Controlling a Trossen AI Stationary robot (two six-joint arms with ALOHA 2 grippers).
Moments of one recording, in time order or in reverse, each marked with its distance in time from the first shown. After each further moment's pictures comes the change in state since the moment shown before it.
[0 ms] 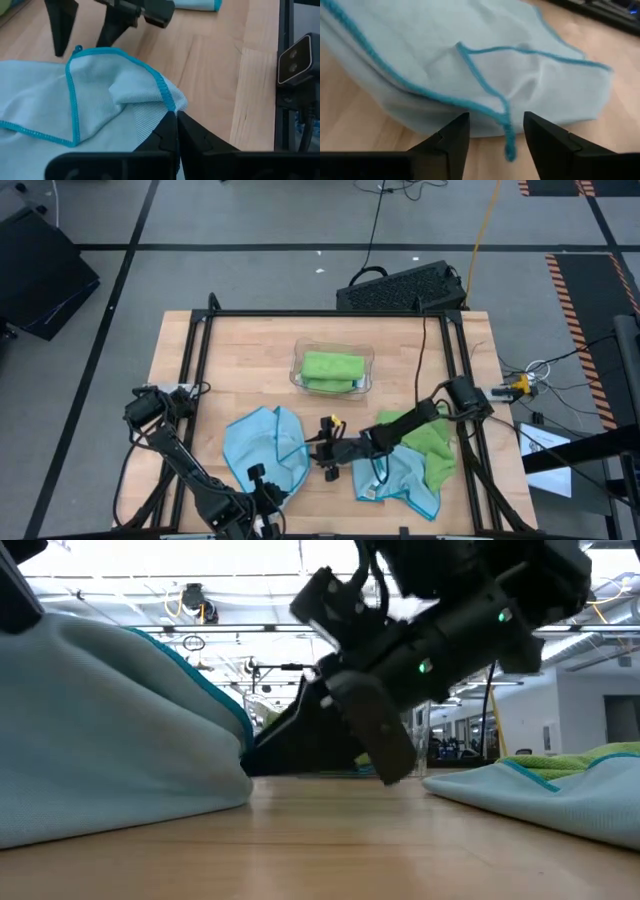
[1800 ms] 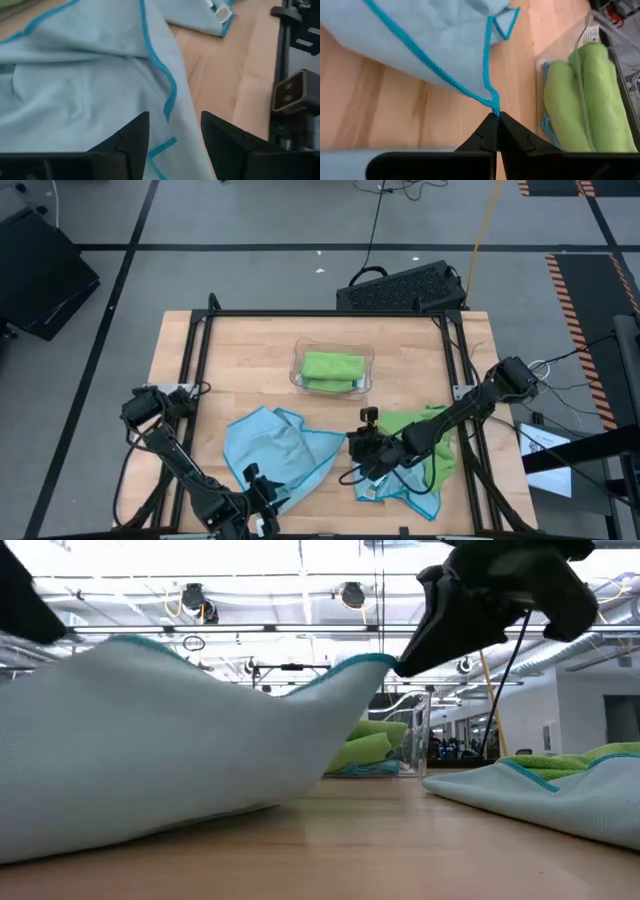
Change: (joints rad) left arm -0.027 -0.016 -0.075 0.088 -0.109 -0.173; right arm 0.157 -0.429 -0.001 -0.917 0.302 0.255
